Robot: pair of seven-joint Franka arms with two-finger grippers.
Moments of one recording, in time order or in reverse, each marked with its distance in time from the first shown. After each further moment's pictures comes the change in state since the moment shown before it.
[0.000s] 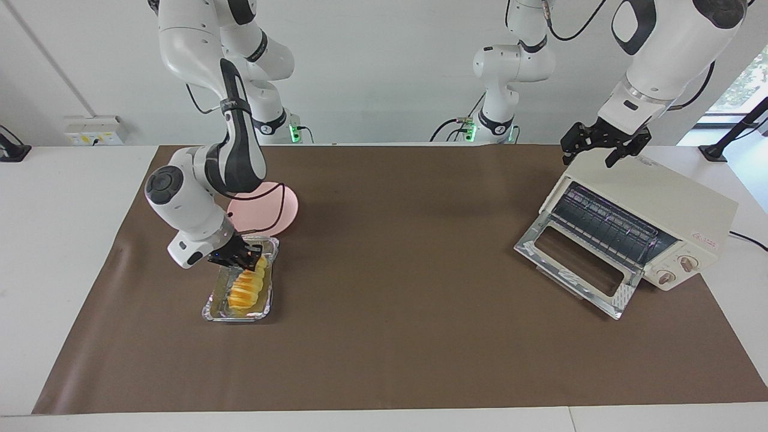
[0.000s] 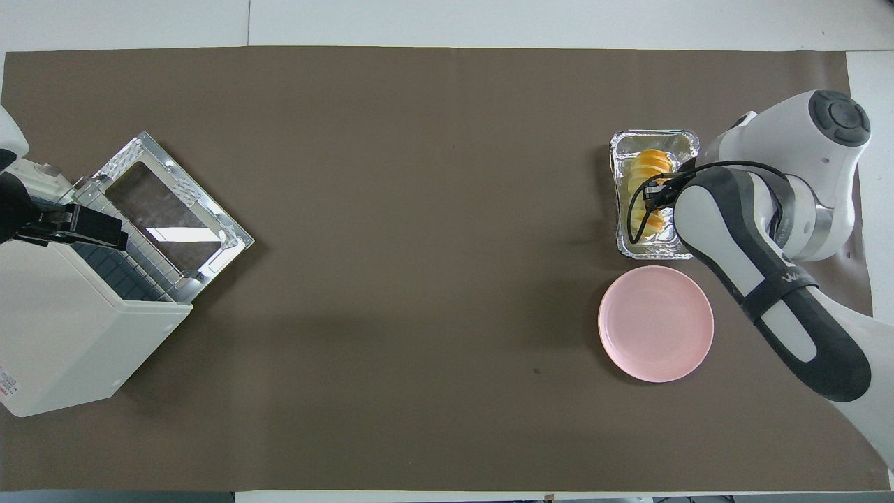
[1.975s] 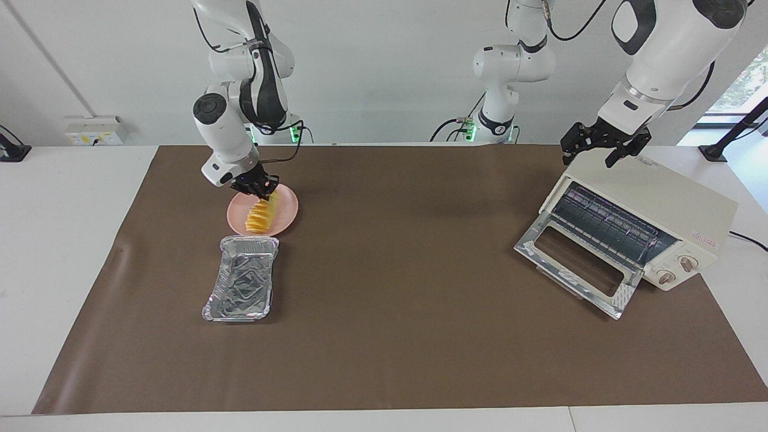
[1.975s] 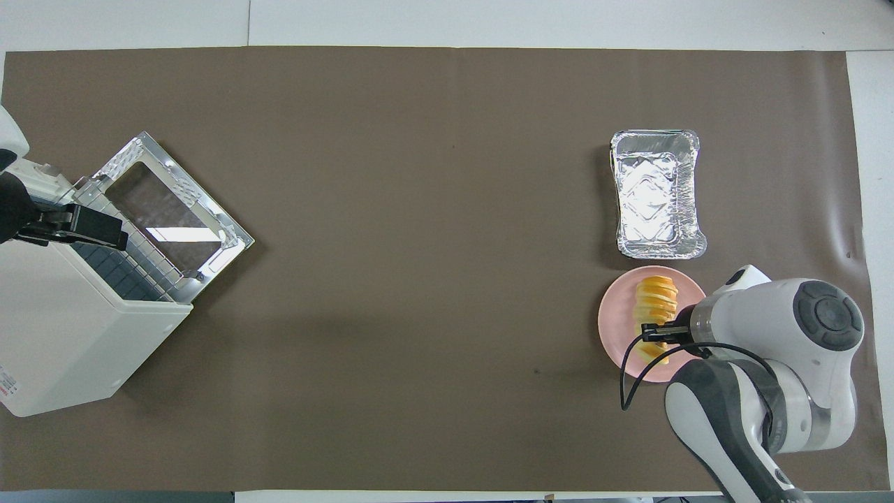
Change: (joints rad) left arm 0.000 0.000 0.000 0.000 0.000 0.000 0.000; right arm 0.055 -0.533 0.010 -0.751 -0.015 0.171 0.072
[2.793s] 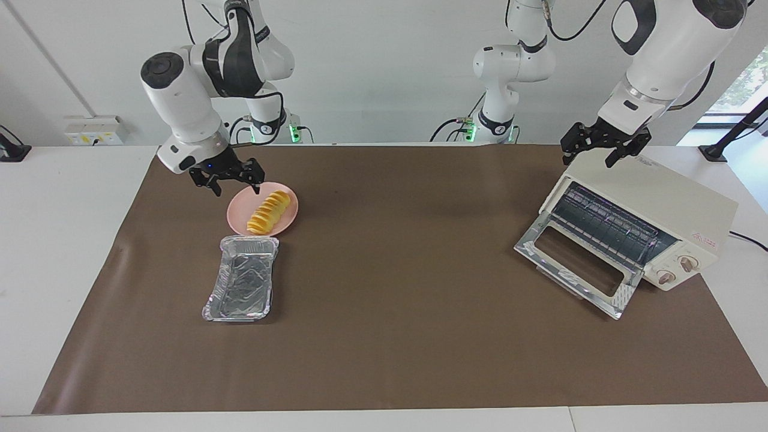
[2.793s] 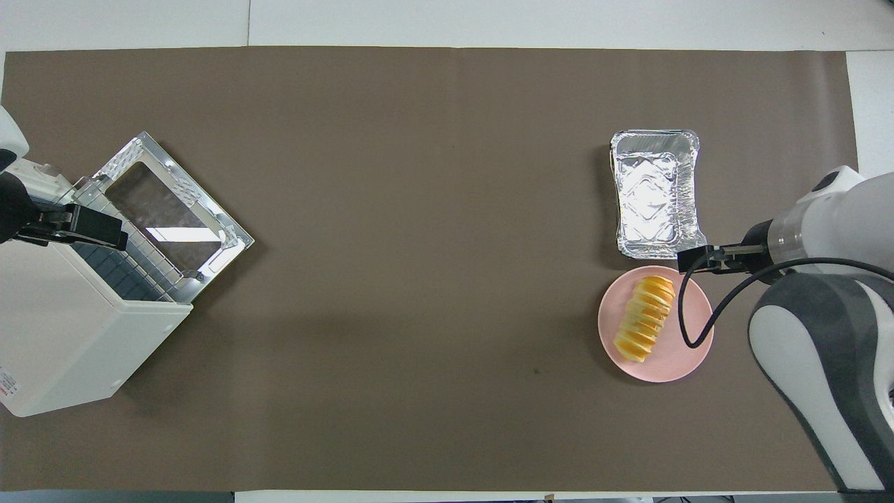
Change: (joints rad) left arm 0.000 0.000 0.000 0.000 0.000 0.000 0.000; right arm -0.058 0.065 -0.008 0.513 -0.065 -0.368 0.000
